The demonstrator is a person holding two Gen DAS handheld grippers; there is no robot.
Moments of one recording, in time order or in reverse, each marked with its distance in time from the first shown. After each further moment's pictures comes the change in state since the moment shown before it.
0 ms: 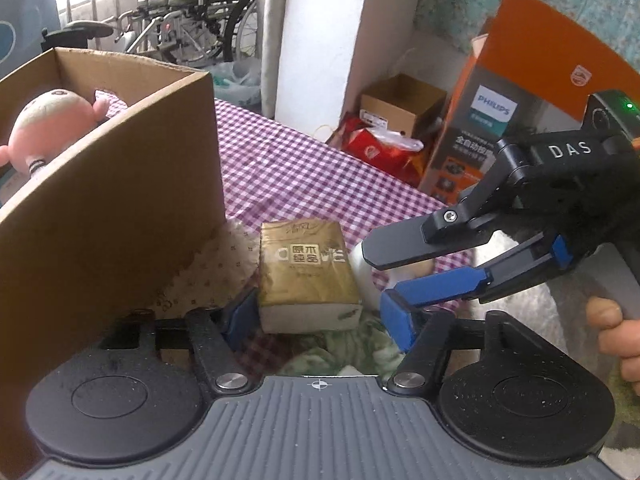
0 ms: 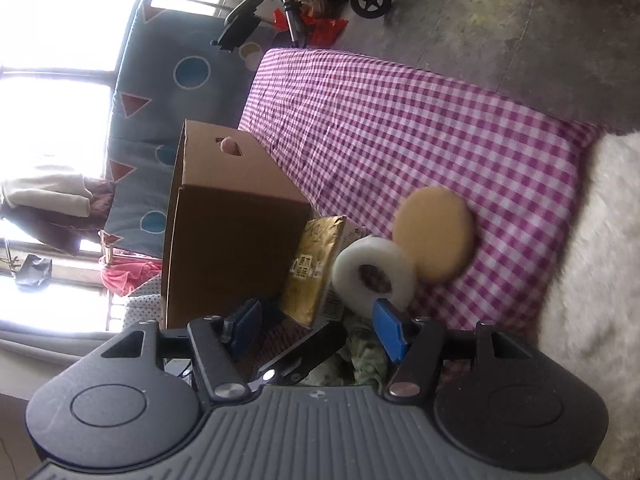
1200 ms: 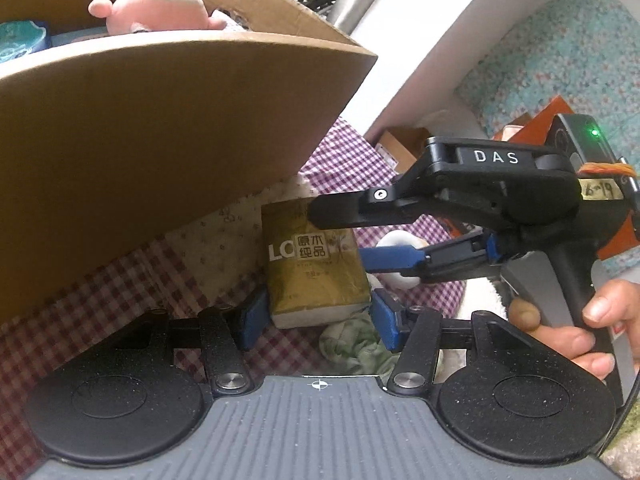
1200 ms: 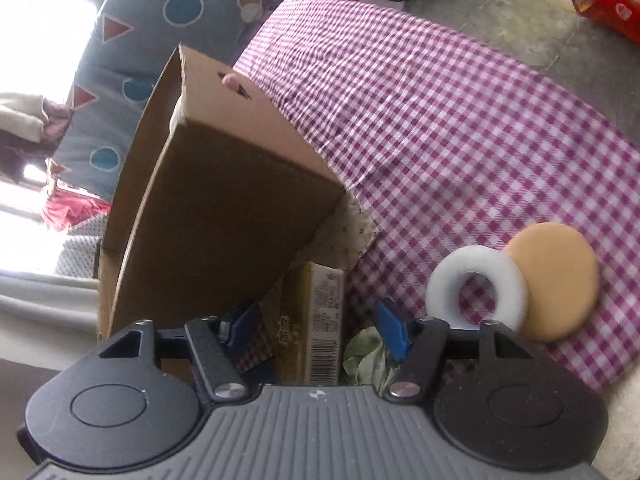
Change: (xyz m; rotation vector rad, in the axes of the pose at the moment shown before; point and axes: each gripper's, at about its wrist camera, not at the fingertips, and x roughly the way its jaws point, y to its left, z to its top) left arm -0.036 0.065 -0.044 -0.401 -0.057 -0.140; right arm 0.073 0.064 0.001 -0.212 0.097 -0.210
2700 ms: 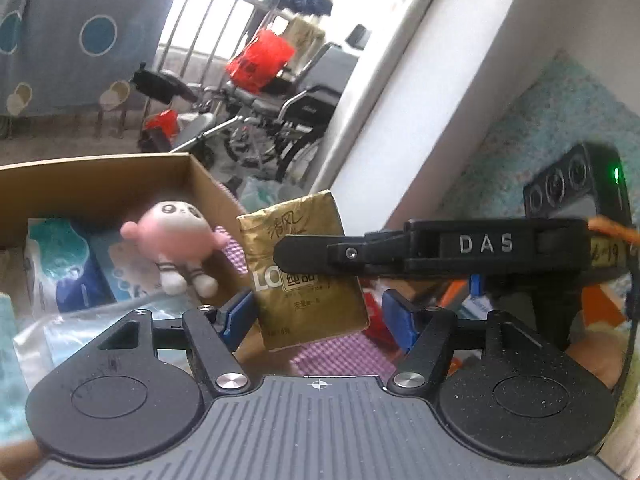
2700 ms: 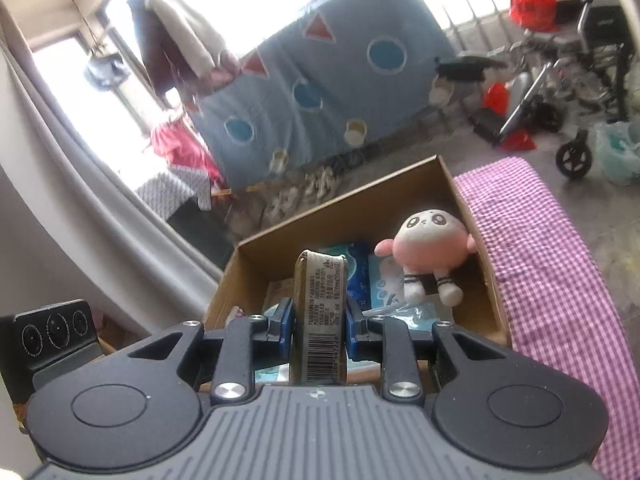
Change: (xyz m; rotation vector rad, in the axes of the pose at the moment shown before) left arm -0.103 -0.029 0.078 0.053 -0.346 0.023; right arm -0.056 0.180 0.032 -0.604 -0.154 0.160
